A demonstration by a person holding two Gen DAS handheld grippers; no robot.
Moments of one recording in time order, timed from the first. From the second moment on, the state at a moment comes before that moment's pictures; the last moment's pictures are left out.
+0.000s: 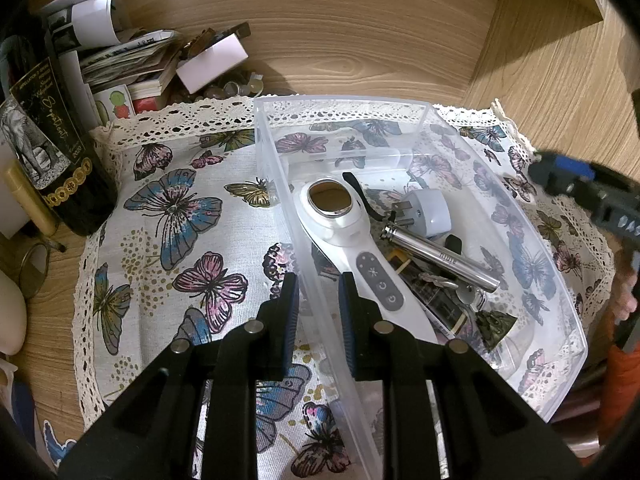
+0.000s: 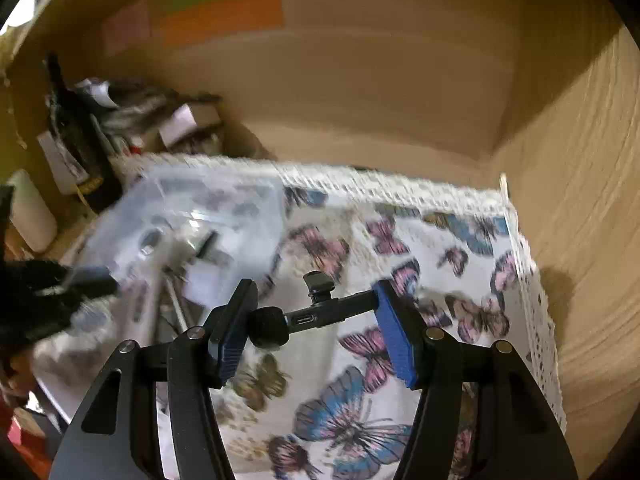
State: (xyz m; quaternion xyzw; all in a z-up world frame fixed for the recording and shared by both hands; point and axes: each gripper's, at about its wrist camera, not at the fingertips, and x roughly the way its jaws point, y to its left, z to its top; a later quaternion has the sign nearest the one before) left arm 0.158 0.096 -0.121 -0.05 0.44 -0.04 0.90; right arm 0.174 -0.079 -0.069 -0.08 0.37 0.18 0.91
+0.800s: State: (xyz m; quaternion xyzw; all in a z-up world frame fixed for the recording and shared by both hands) left arm 0.158 0.096 -0.121 -0.05 0.44 -0.04 0.90; right arm 0.167 -0.004 -0.093 -0.13 0.39 0.28 0.87
